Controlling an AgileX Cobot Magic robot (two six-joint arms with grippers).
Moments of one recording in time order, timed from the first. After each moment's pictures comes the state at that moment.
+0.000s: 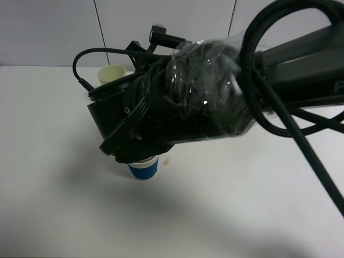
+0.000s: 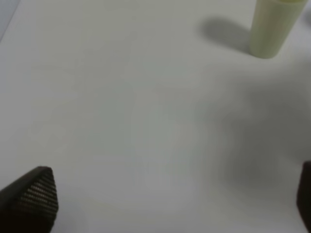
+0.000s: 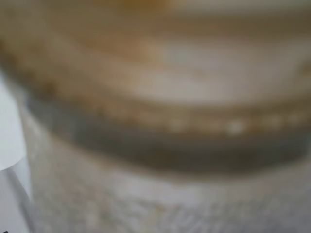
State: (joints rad) left arm 0.01 -0.01 -0.51 0.01 1.06 -0.03; right arm 1.22 1.93 -1.27 -1.21 1.21 -0.45
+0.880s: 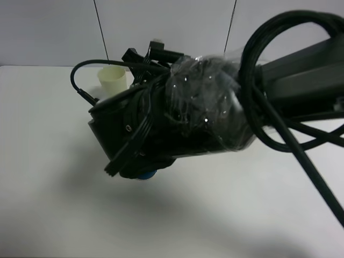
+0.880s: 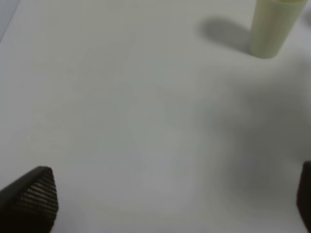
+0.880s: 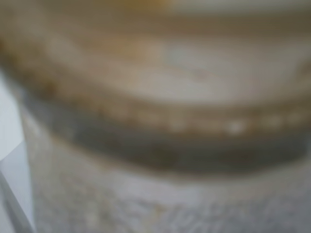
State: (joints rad) left arm 0.01 -0.01 -0.51 0.01 1.06 -0.03; right arm 1.24 1.93 -1.21 -1.24 1.21 -0.45
